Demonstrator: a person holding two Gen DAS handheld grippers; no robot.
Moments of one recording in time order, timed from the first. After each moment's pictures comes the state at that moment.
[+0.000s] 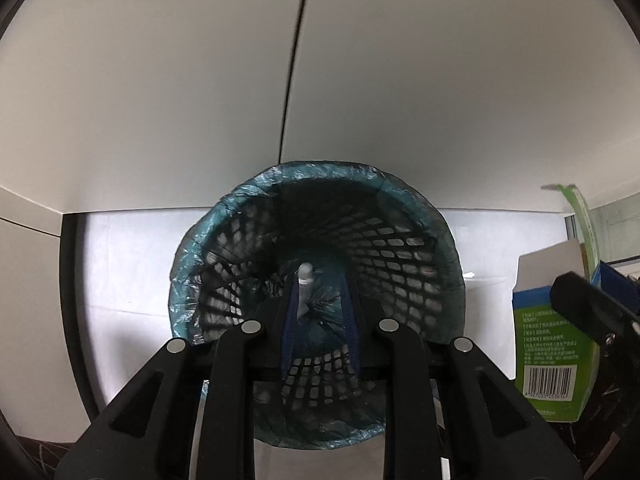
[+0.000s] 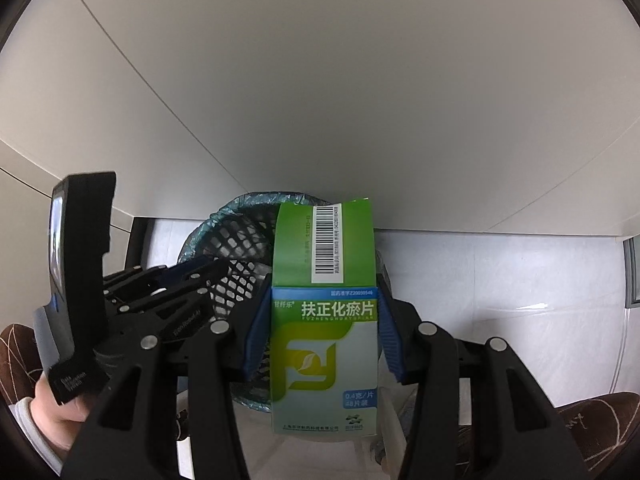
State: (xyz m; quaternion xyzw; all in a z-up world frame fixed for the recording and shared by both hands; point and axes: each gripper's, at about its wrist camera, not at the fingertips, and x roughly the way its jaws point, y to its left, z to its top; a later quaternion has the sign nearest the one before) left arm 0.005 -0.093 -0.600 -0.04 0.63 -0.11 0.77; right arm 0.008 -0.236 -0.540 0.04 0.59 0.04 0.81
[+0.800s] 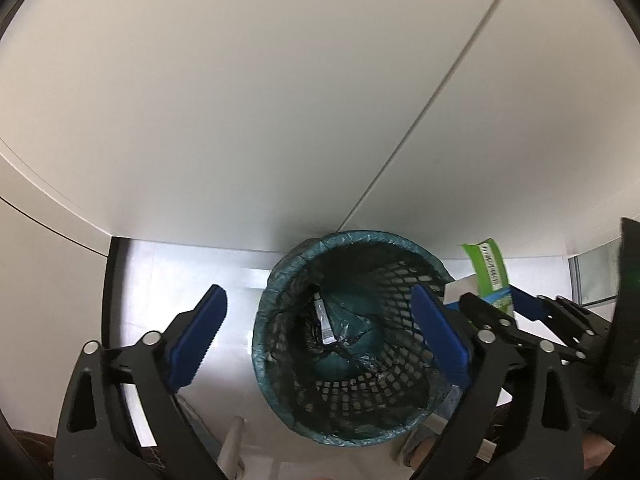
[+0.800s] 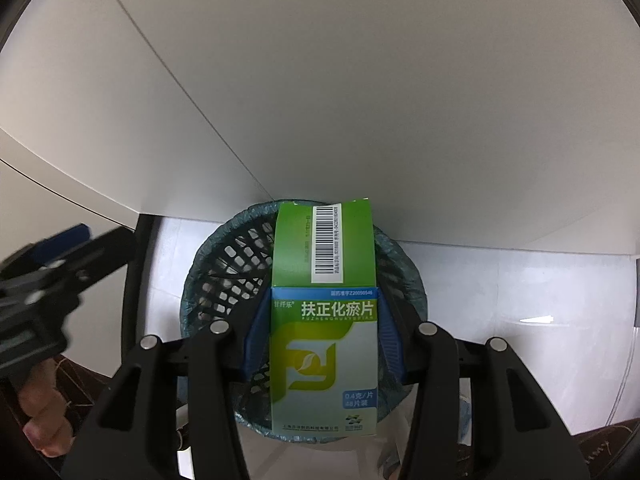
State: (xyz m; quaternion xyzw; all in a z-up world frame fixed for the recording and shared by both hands) left arm 0.008 -0.028 -0.532 -0.05 0.57 -0.07 0.82; right arm 0.028 -0.207 -0.575 0.03 0.59 0.07 0.81
